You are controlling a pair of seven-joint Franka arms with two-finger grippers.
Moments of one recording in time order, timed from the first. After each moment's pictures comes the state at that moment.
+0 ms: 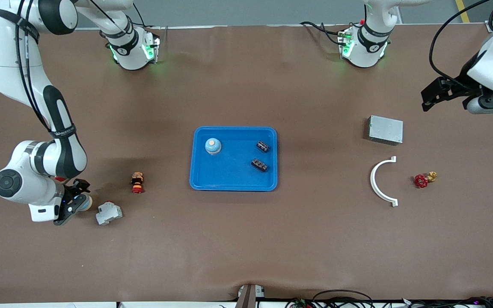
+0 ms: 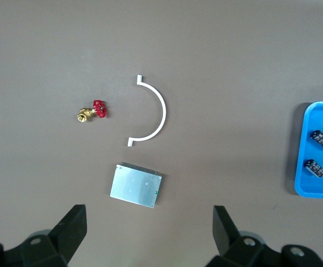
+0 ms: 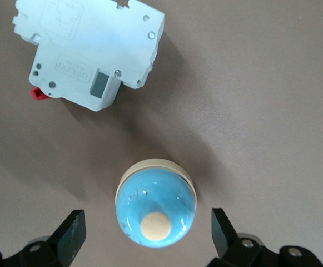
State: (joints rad) left arm 0.00 -0.04 -0.14 -1.58 0.03 1.55 -0.15; right arm -0.05 0.73 -0.10 -1.61 -0.05 2.30 -0.98
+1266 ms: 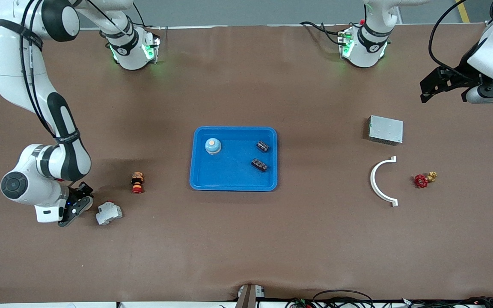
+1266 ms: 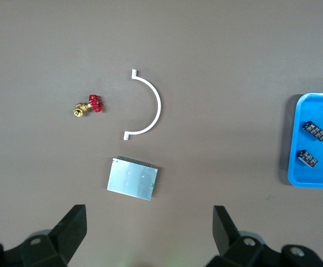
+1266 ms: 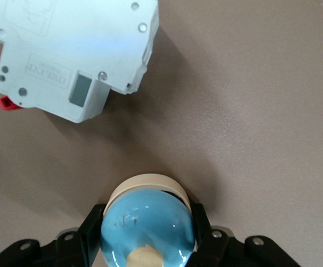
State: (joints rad) left arm 0.00 -0.07 -0.15 -1.58 0.02 1.52 -0.15; right arm -0.06 0.78 -0.10 -1.60 -0.02 2.33 -0.98
